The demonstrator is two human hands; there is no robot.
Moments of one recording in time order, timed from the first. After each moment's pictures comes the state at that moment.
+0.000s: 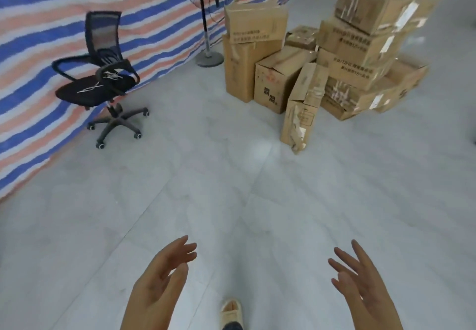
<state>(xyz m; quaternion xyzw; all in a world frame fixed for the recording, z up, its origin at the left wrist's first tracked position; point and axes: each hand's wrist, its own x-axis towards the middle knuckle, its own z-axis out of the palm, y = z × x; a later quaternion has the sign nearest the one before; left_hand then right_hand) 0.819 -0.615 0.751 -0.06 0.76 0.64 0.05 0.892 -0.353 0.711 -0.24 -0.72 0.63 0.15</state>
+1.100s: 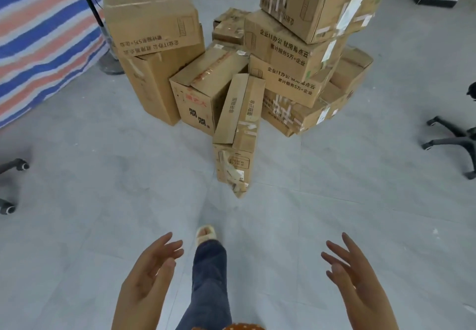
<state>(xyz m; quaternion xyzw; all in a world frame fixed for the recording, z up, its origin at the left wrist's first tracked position) 0.342 -0.192 0.735 -0.02 0.76 0.64 0.14 0.479 0.062 0.690 -0.36 -0.72 0.57 0.15</state>
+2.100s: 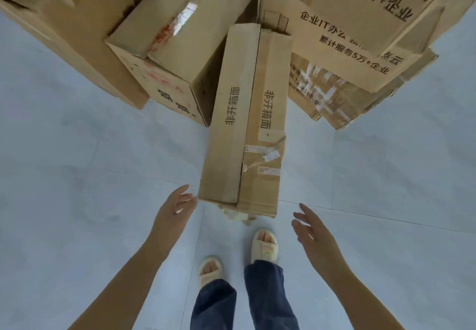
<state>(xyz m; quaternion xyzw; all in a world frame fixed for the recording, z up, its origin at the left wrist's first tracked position) -0.174 0.041 0.424 -0.09 0.79 0.48 0.38 -0.002 0.264 0.419 -0.46 -0.68 0.56 -0.12</state>
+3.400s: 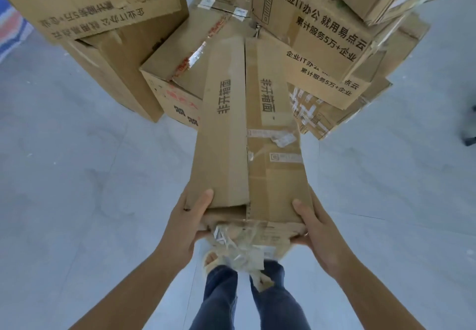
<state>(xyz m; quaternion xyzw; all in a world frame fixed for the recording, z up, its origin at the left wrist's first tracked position) -0.091 0.016 0.609 -0.17 0.66 0.62 0.38 0.032 0.208 0.609 -0.39 -0.60 0.70 -0.05</state>
